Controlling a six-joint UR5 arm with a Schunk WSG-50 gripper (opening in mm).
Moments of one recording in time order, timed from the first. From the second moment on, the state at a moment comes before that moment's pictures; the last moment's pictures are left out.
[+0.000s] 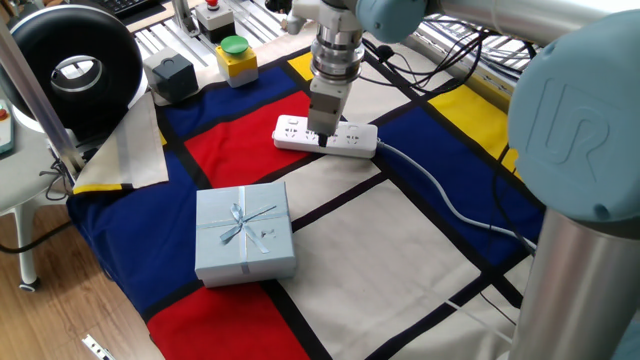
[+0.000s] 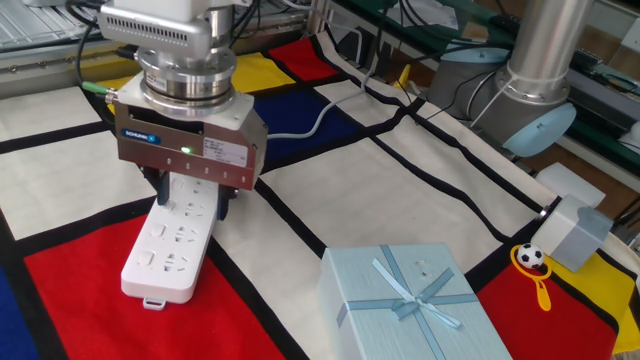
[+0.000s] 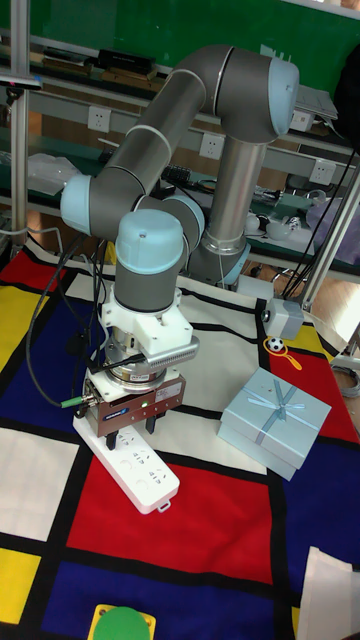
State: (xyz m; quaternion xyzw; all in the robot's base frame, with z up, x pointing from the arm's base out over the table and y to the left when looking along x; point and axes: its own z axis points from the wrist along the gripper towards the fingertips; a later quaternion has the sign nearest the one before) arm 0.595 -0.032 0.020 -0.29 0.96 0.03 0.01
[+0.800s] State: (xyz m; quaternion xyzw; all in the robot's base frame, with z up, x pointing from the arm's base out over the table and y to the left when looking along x) arm 0.591 -0.030 0.015 -0.28 0.96 0.03 0.01
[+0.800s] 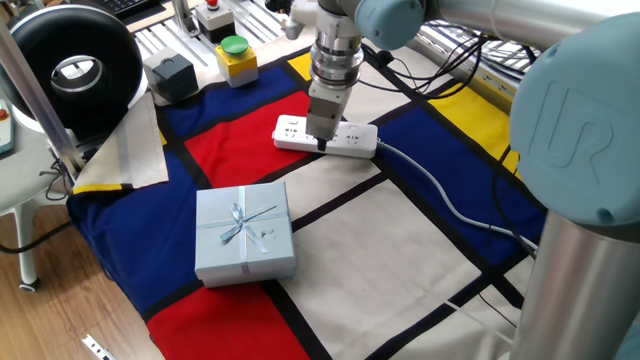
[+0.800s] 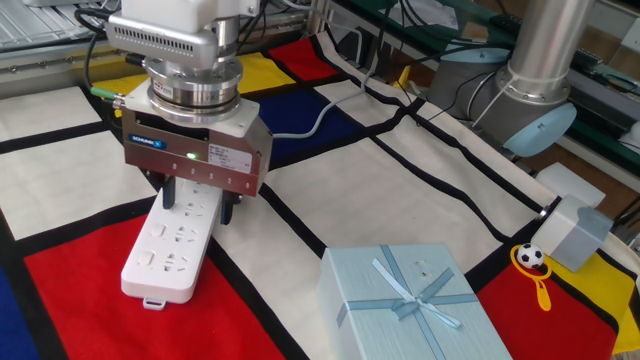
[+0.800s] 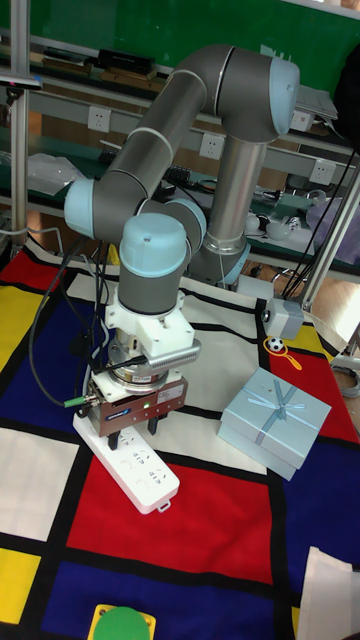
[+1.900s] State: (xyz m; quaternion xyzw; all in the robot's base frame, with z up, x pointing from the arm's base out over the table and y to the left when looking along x) arm 0.592 -0.031 0.010 -0.28 0.96 0.03 0.01
